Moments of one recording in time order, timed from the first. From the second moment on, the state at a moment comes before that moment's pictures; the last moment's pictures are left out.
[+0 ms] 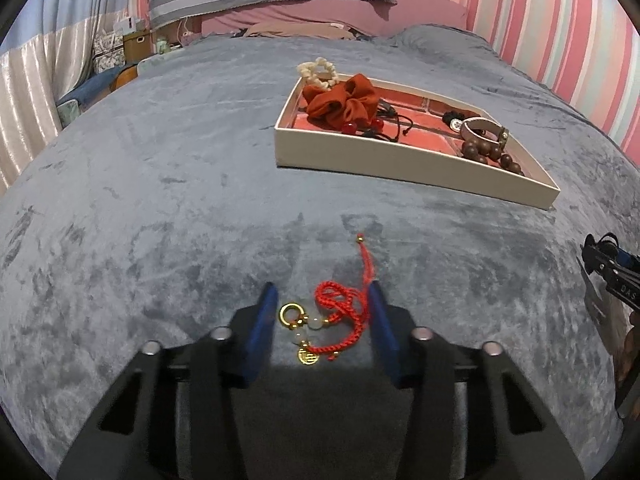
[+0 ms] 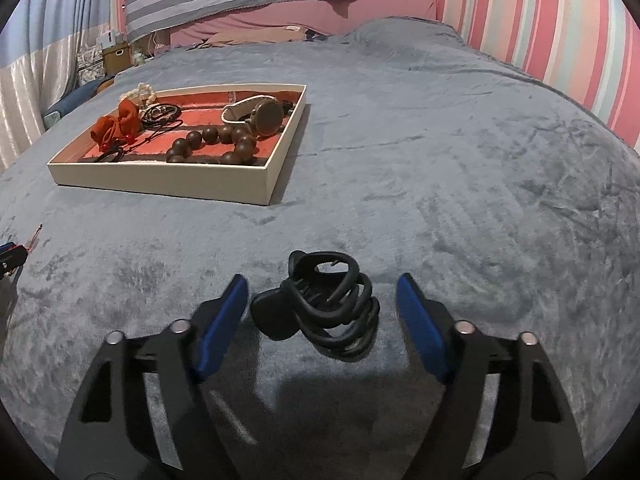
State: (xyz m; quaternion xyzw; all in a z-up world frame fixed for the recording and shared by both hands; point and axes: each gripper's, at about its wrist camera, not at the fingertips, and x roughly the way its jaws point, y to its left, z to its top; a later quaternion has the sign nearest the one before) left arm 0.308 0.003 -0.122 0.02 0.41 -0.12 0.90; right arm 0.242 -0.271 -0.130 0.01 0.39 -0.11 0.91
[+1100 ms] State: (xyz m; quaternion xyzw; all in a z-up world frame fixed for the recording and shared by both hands) left arm 0.361 -0.033 -0.031 0.02 0.33 -0.17 0.93; right arm 0.293 -0.254 -0.070 0.03 0.35 -0.08 0.93
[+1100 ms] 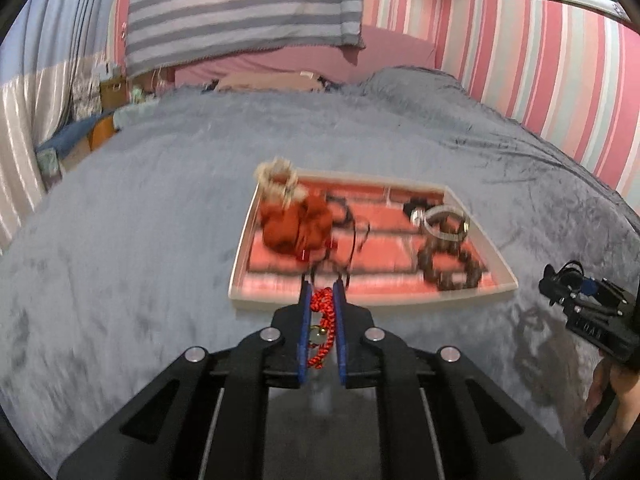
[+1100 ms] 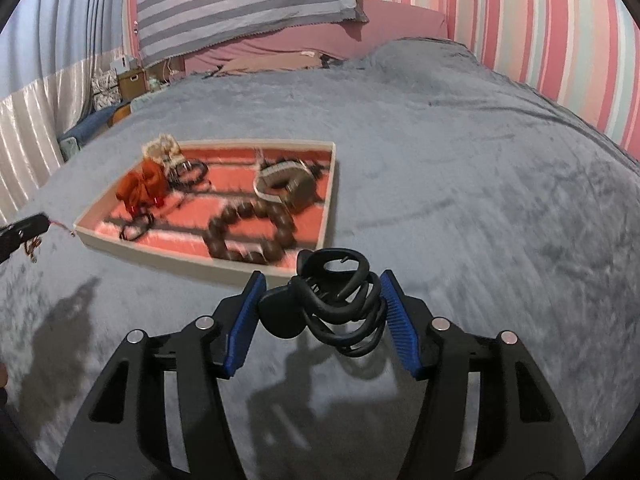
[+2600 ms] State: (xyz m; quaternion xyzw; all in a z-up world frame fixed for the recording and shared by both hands) left arm 0.464 -0.058 -0.078 0.05 0.36 -0.12 0.92; right arm 0.388 -0.240 -0.092 0.04 0.34 -0.08 0.94
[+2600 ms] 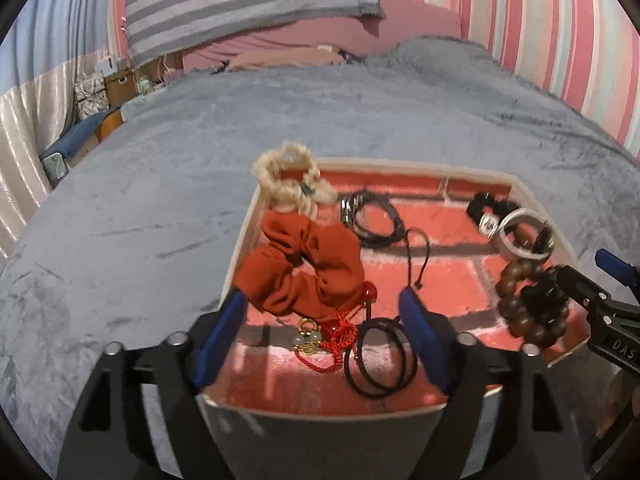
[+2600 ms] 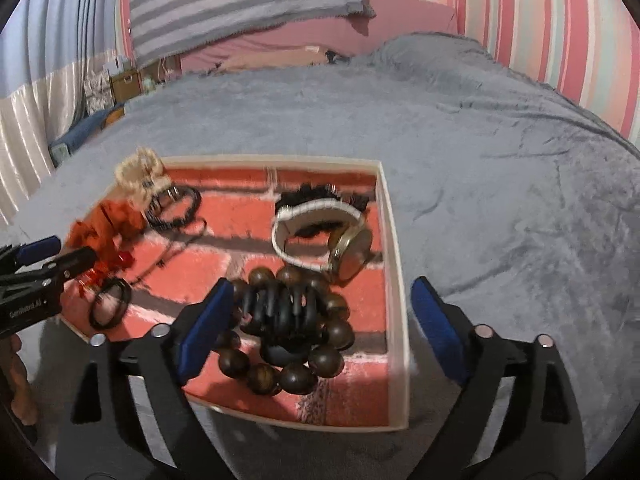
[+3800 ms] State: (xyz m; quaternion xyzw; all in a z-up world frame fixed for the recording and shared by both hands) left arm 0.155 0.020 0.007 -0.02 0.28 -0.05 0.96; right arm 0.110 -0.172 -0.003 0.00 0.25 -0.09 0.96
